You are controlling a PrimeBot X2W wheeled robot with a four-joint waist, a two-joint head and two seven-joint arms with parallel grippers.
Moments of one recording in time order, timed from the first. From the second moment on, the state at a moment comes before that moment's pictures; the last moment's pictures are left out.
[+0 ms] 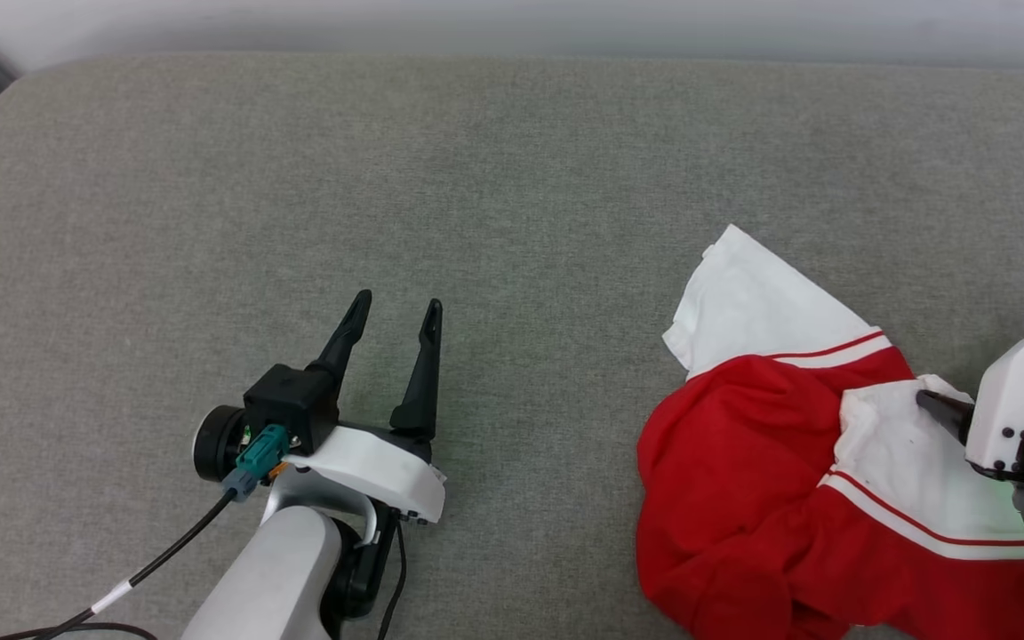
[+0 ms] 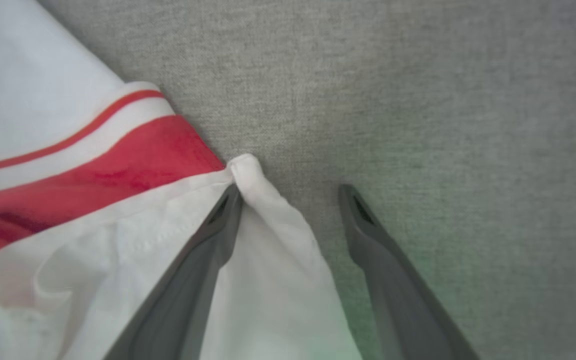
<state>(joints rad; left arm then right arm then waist) -0.35 0.23 -0.45 0.21 -0.46 0.13 -0.24 -0.44 -0.23 -0.21 0.42 0.30 0.13 0.86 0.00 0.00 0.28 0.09</state>
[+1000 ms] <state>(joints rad) -0.25 0.24 -0.44 0.25 -0.49 0.14 -0.25 -0.08 -0.13 -0.59 0.13 0.33 0.13 0.60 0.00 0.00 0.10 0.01</state>
